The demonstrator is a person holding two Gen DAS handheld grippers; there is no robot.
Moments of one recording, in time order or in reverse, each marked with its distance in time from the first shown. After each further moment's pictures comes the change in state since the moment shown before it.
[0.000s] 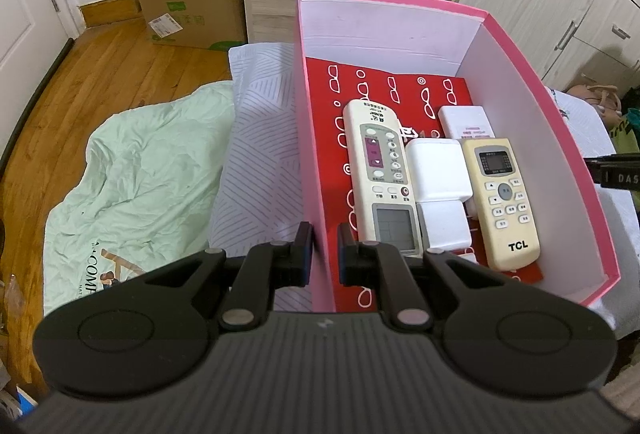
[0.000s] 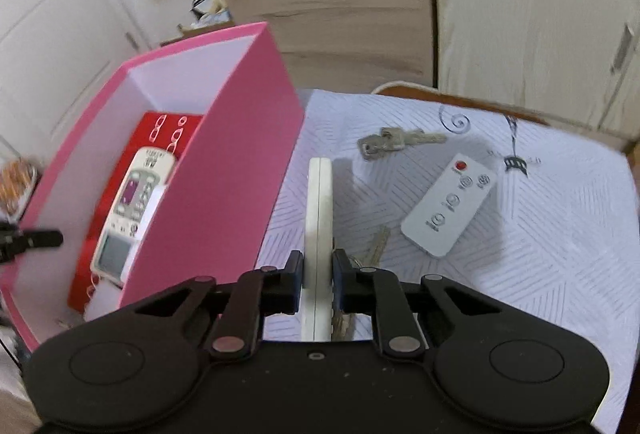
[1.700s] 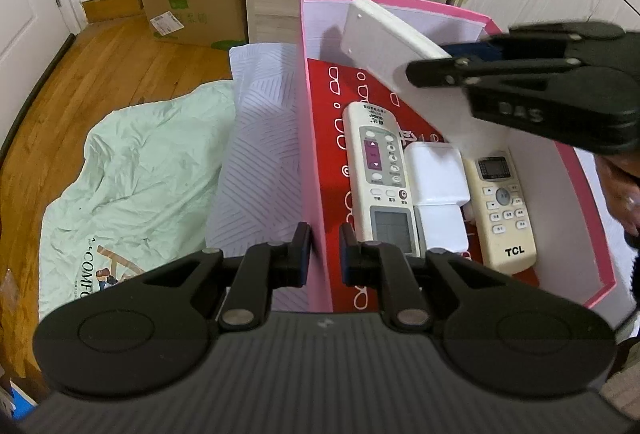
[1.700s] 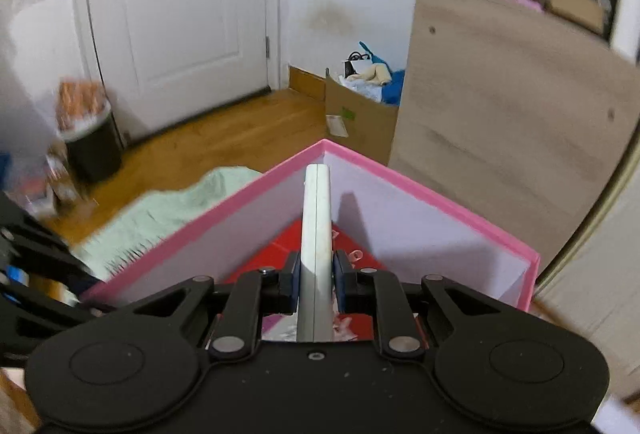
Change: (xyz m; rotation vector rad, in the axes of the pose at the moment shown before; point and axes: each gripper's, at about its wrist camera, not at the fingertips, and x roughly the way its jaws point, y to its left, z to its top) left arm 0.000 0.000 -0.001 -0.021 -0.007 -0.005; right arm 0.025 0.171 0.070 -0.565 -0.220 0.072
